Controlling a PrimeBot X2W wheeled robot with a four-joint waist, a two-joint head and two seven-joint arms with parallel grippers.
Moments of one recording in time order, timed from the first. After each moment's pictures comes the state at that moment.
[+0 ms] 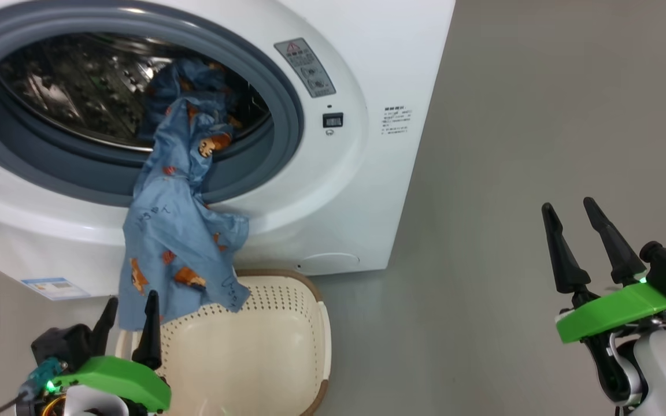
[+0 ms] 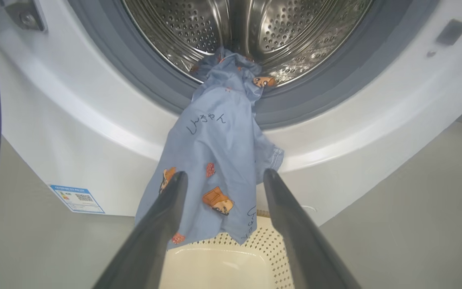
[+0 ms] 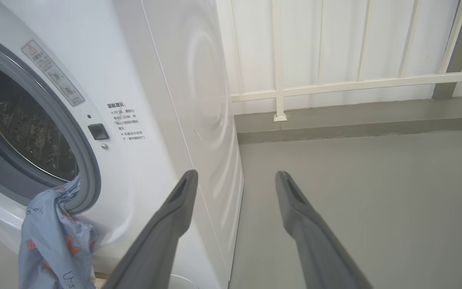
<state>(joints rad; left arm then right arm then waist) -0.26 0.16 -0.10 0.56 -0.44 -0.11 -0.19 -0.25 -0.26 0.16 0.30 0.48 0.13 -0.25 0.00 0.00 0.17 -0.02</state>
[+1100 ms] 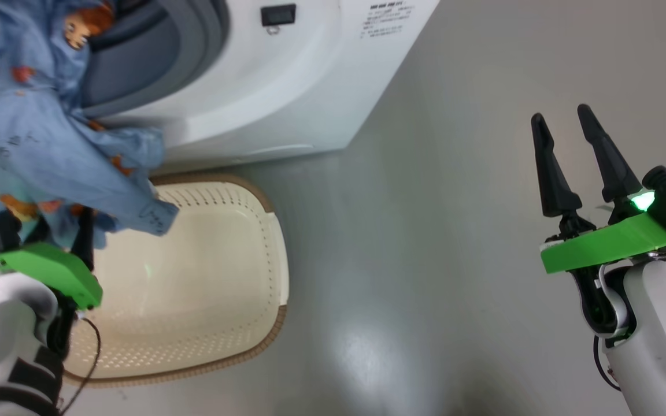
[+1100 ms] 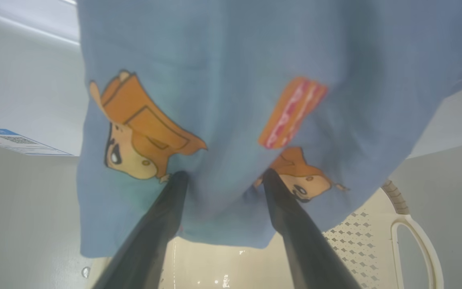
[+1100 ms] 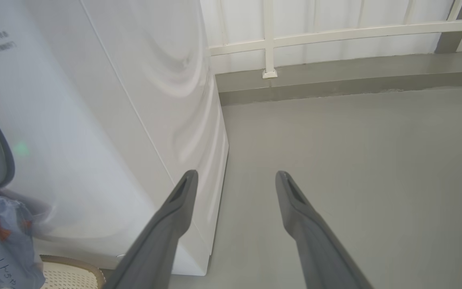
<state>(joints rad) -0.81 0.29 -0.22 1.21 -0.52 -0.12 -0.19 -0.43 -0.21 0.16 0.23 0.43 0.13 -0.25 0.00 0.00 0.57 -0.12</state>
